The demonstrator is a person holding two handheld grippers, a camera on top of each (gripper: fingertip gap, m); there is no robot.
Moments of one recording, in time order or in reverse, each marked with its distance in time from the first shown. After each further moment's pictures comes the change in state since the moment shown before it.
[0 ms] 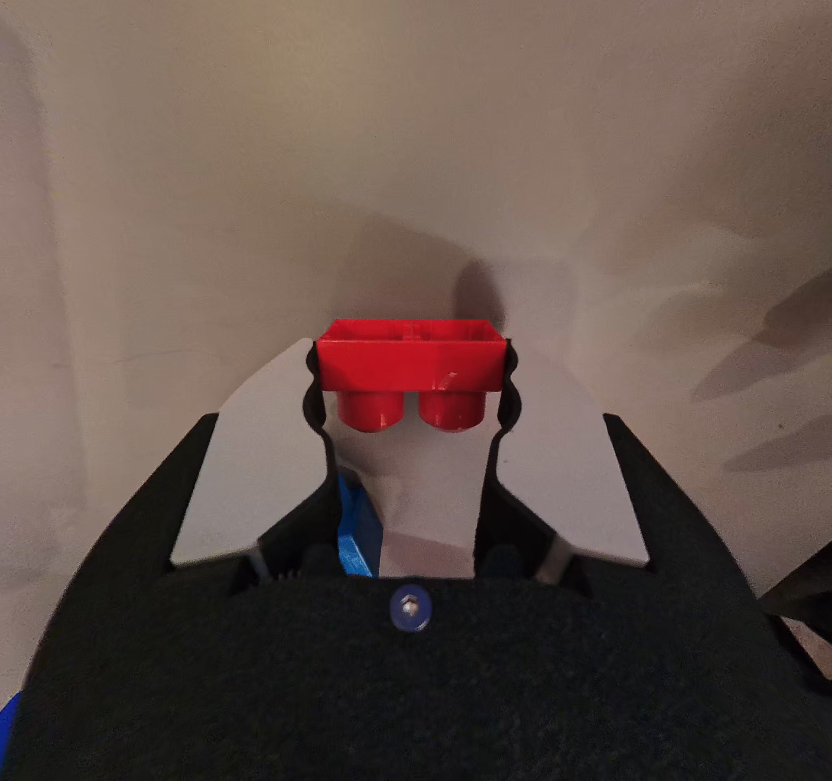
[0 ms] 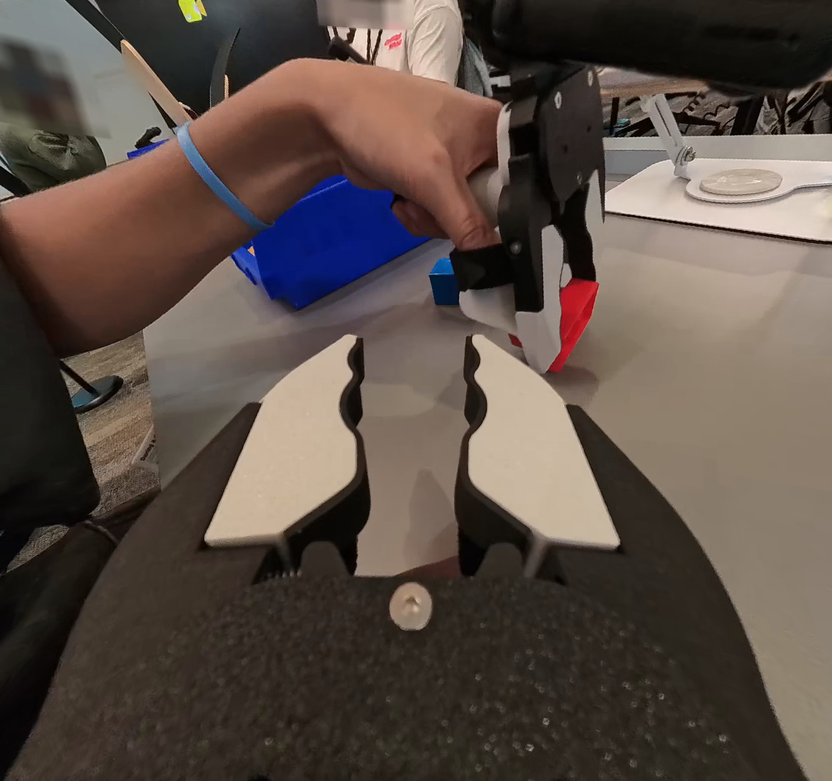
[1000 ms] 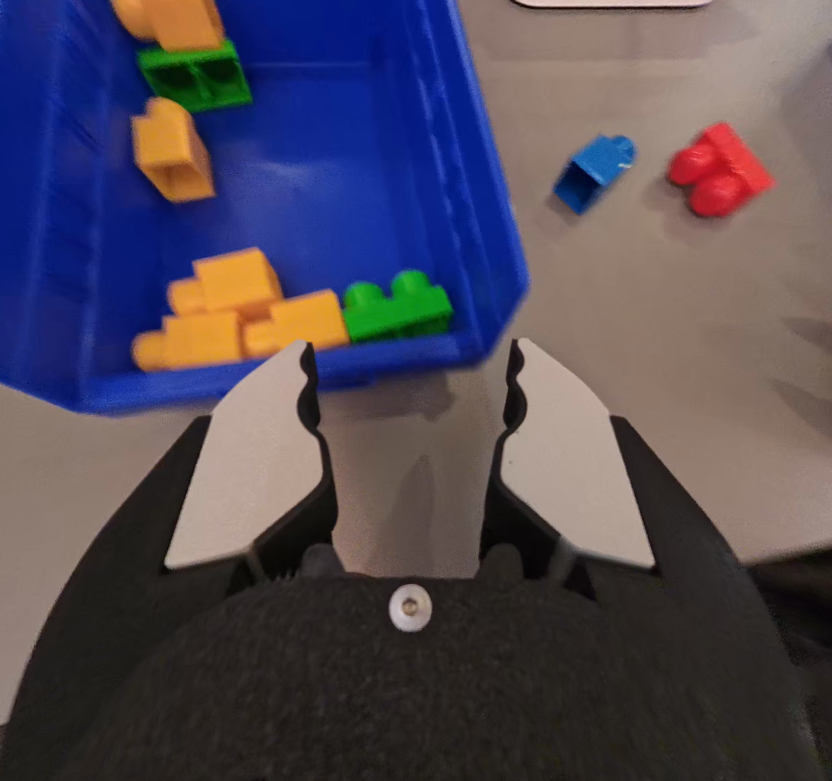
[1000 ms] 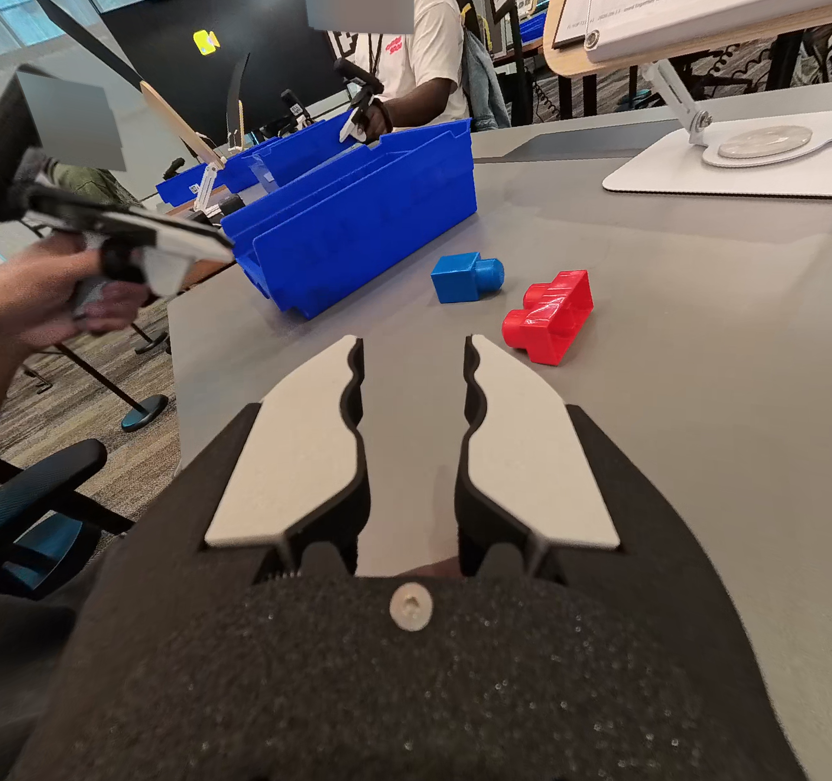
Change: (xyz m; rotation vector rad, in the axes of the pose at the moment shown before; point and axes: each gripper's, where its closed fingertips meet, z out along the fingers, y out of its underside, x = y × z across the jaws) left arm 0.047 0.292 -0.120 0.695 -0.442 -1.042; right arm 0.007 0.000 0.001 0.001 -0.031 0.106
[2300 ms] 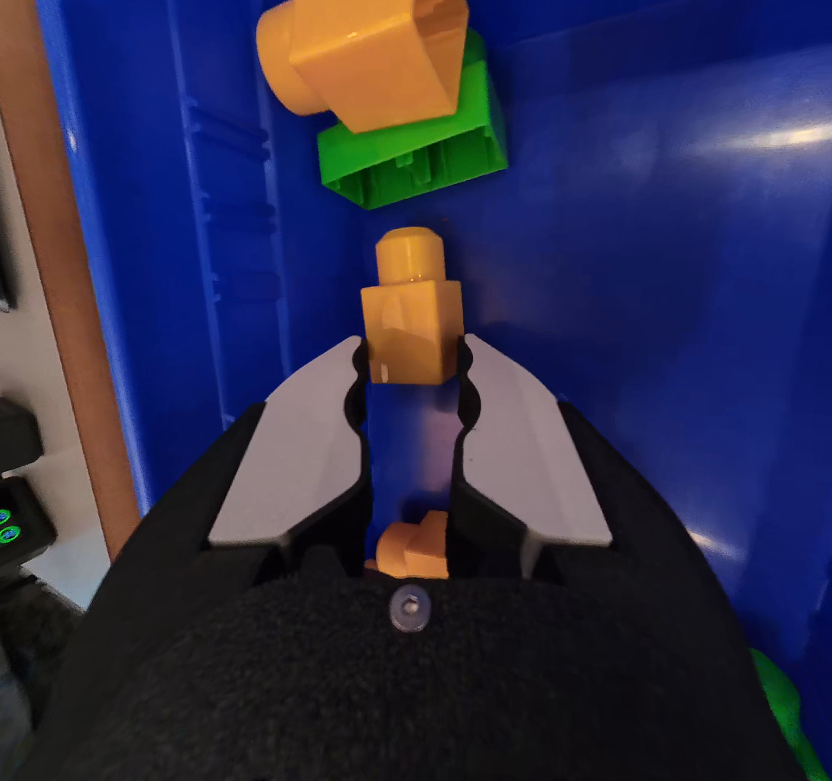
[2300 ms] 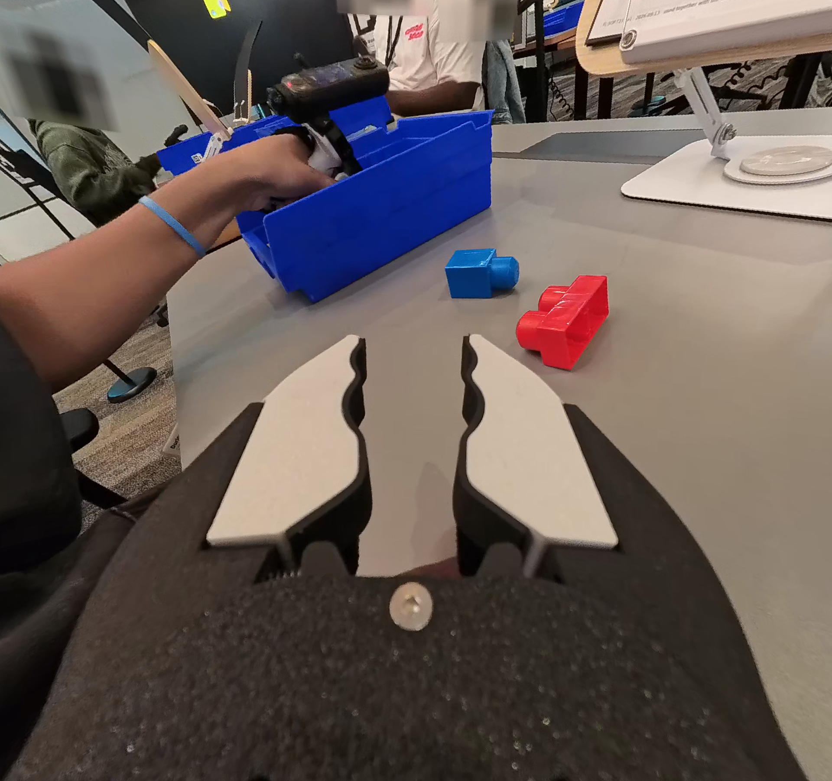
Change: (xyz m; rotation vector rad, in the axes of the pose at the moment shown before) left arm -0.157 -0.063 0.152 -0.514 -0.540 0.160; right arm -0.010 0.004 0.002 -0.026 -0.021 -0.073
